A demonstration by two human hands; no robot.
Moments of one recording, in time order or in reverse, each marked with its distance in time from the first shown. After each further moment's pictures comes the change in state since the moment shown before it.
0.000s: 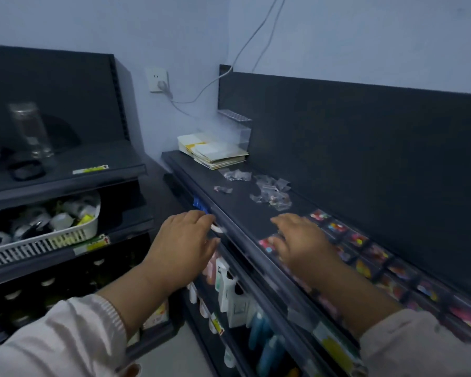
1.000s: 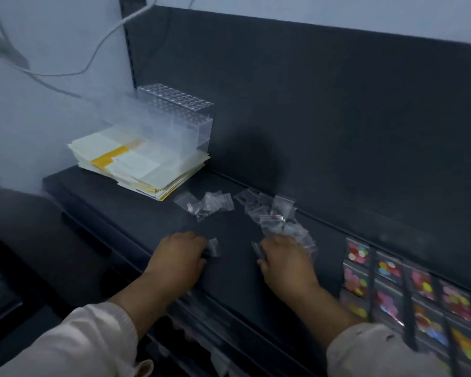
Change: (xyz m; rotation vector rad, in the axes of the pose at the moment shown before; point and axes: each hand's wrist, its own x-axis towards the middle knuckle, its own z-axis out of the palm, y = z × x) left_hand 0.307 -0.162 0.201 -0.142 -0.314 0.362; right_hand 0.254 0.044 0.144 -0.143 -0.044 0.478
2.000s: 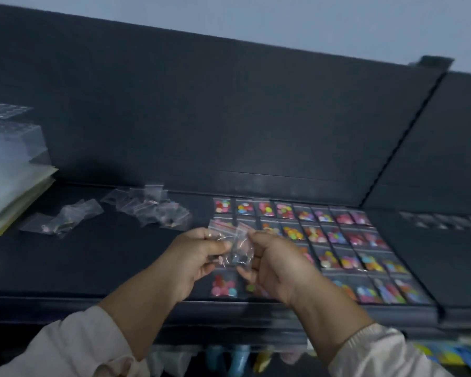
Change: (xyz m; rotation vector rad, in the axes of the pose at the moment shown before) left_hand -0.032 0.209 -0.034 -1.452 -0.651 -0.252; right_hand -0.177 0.042 -0.096 1.770 0.253 0.920
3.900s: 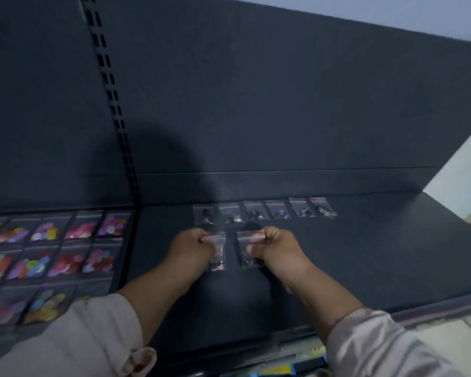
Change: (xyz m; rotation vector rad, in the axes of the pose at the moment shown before) left_hand 0.163 -0.057 0.594 0.404 0.072 0.150; right_hand -0.003 -0.177 -0.600 -0.501 0.351 -0.193
